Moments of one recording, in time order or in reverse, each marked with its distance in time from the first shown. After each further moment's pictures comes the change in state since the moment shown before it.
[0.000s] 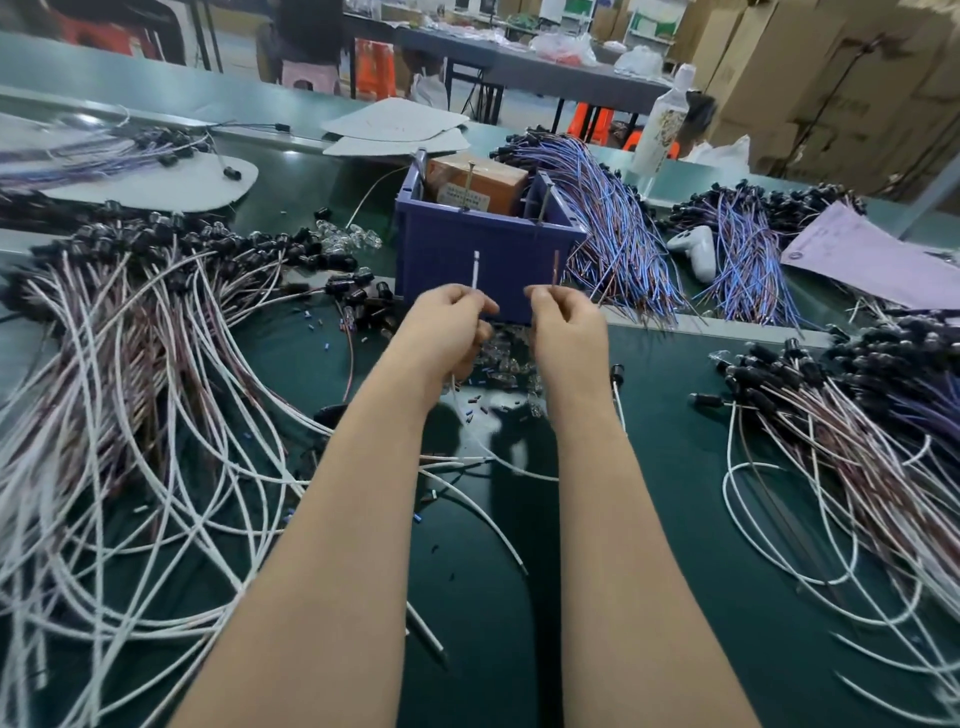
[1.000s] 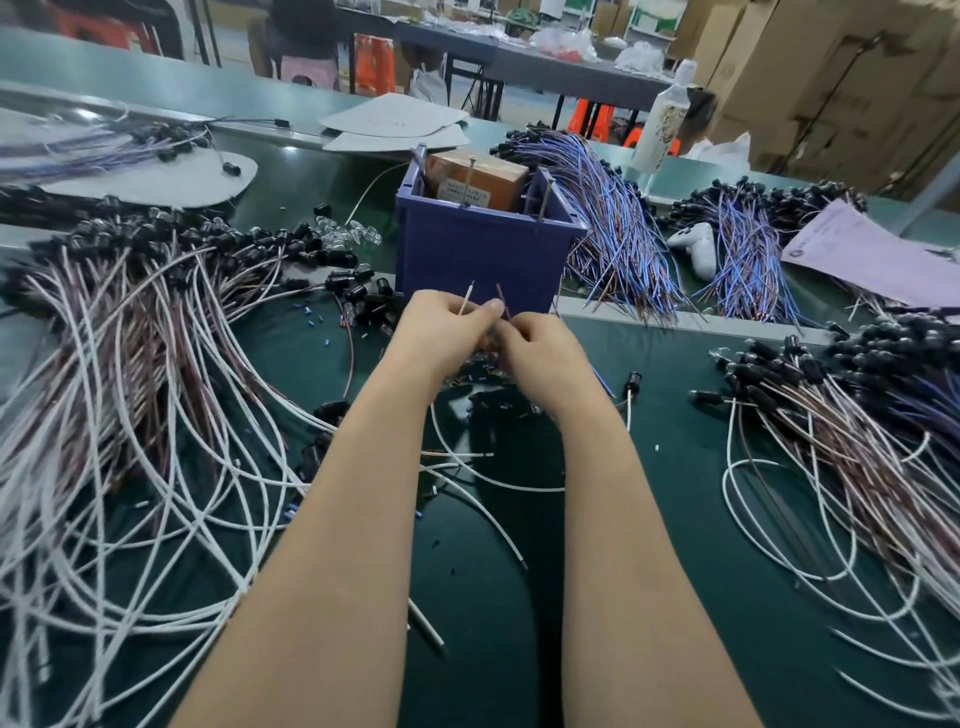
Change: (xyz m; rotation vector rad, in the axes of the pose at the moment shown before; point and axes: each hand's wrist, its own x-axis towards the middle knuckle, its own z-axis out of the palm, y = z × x) left_hand 0.001 -0.007 -0.003 0.228 0.086 0.129; right_hand -0.006 -0.001 -0.005 -0.550 -0.372 -0.044
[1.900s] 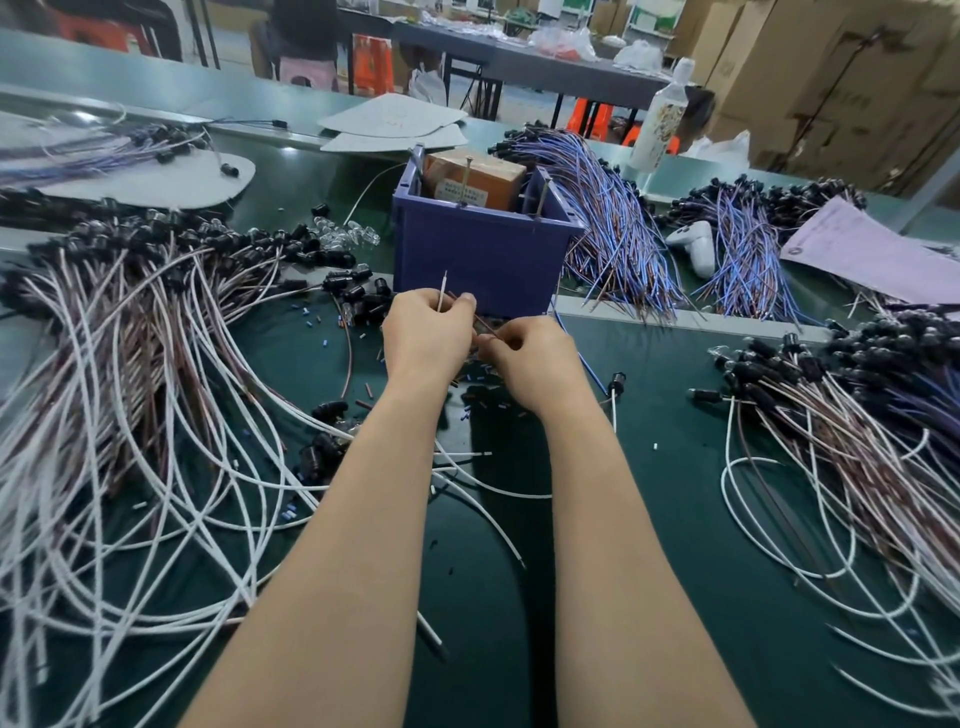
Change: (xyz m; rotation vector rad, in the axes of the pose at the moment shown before) left_hand 0.012 -0.014 0.012 -0.027 0.310 -0.032; right_hand -0.002 0.000 0.004 -0.050 0.052 0.010
